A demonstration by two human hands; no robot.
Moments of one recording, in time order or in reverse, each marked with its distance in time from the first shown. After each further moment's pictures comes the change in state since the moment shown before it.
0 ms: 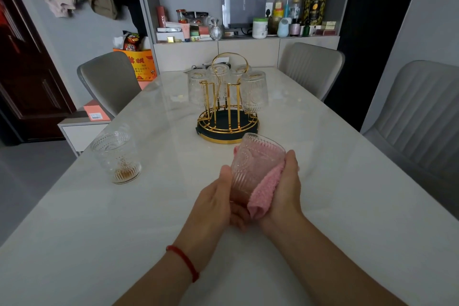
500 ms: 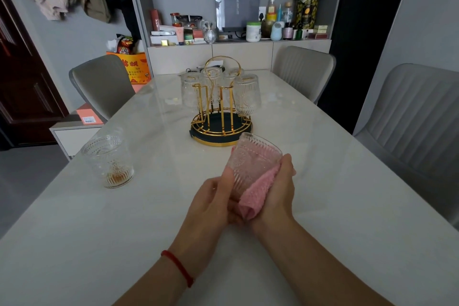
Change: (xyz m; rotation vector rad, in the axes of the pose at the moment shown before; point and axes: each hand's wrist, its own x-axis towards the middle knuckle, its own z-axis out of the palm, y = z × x) left_hand 0.003 -0.015 0.003 -0.017 0.000 0.120; right_hand -0.001 -0.002 -0.002 0.058 0.002 -0.020
